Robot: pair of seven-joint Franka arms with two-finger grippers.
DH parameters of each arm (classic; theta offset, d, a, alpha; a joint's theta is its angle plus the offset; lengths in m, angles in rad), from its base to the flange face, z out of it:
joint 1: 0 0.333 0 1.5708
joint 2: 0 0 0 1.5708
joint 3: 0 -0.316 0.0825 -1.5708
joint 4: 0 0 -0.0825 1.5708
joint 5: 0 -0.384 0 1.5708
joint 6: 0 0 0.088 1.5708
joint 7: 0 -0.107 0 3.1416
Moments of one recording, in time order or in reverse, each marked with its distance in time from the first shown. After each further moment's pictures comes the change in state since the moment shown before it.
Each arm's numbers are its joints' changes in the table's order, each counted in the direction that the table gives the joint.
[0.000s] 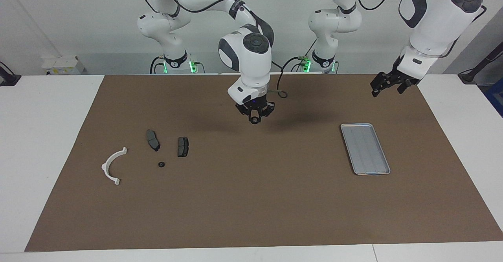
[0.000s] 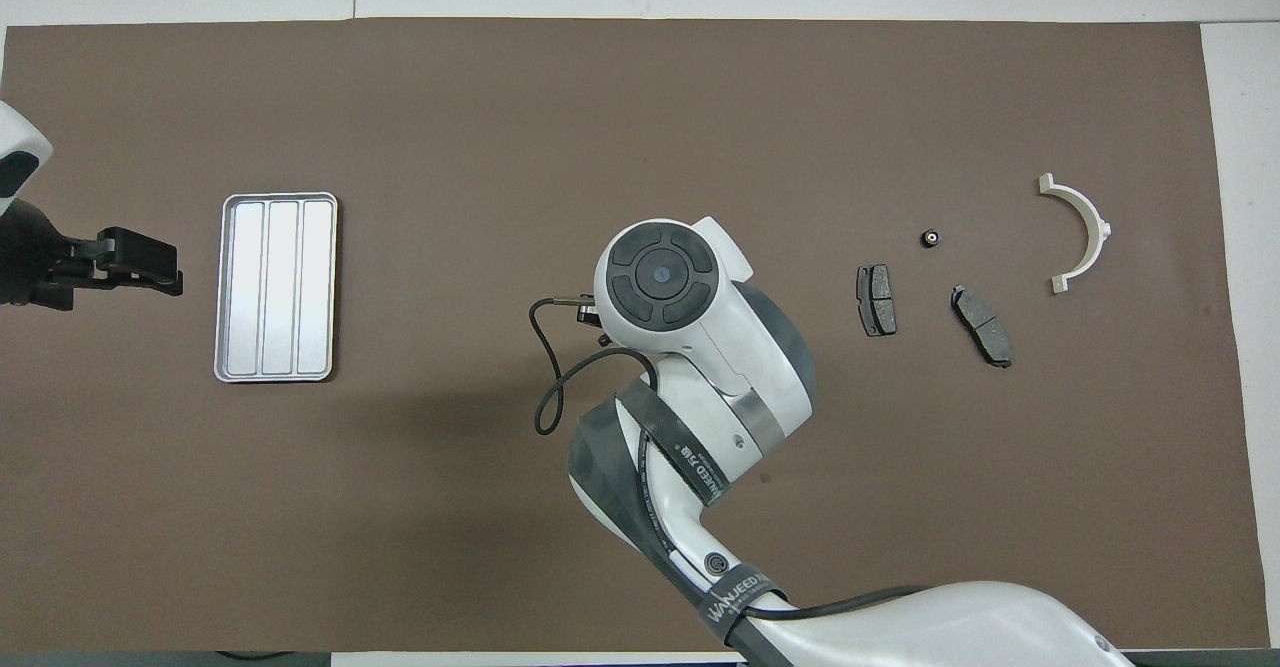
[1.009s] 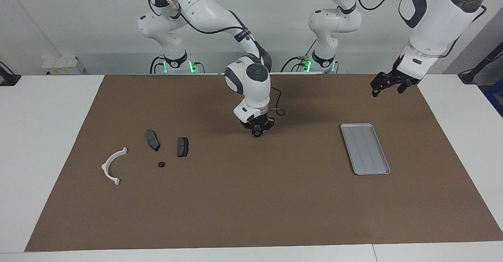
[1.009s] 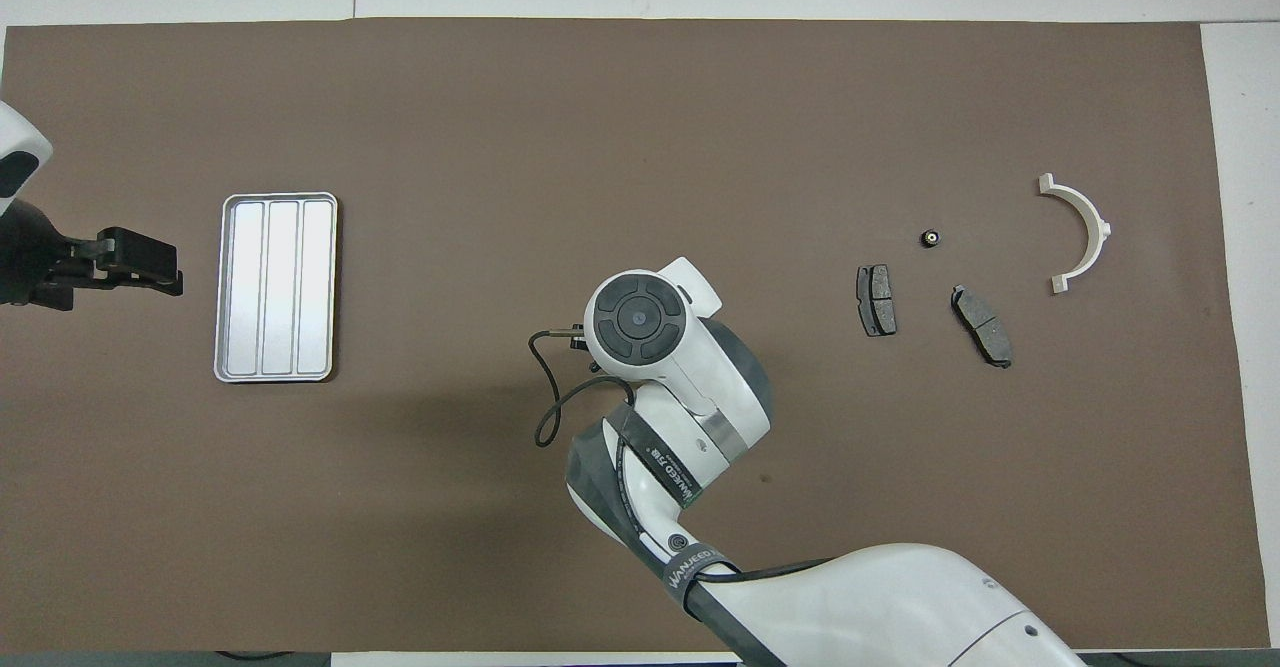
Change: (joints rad) left arm 0.000 0.000 0.000 0.000 0.000 0.000 0.000; right arm 0.035 -0.094 0.000 -0.090 -0.002 -0.179 0.000
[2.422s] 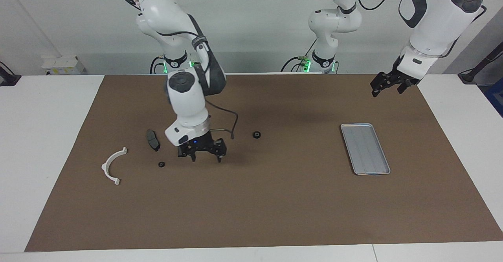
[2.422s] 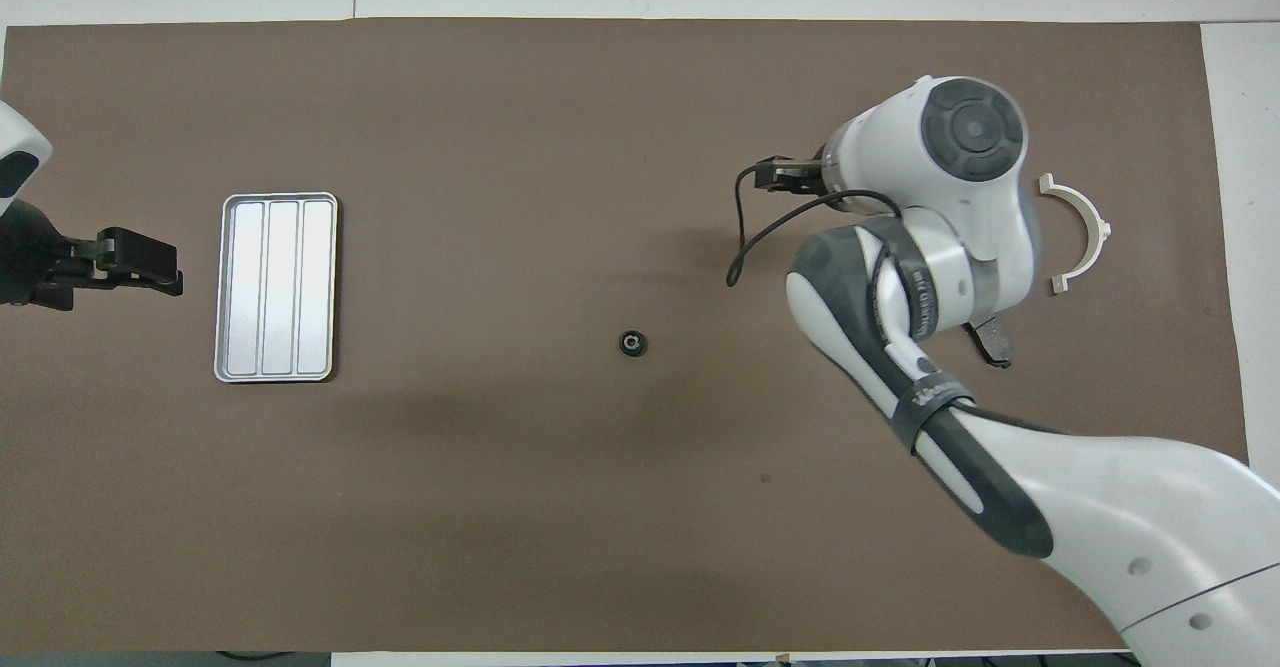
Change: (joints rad) left arm 0.000 0.000 0.000 0.000 0.000 0.000 0.000; right arm -0.413 0.045 0.026 0.097 0.002 -0.026 0.487
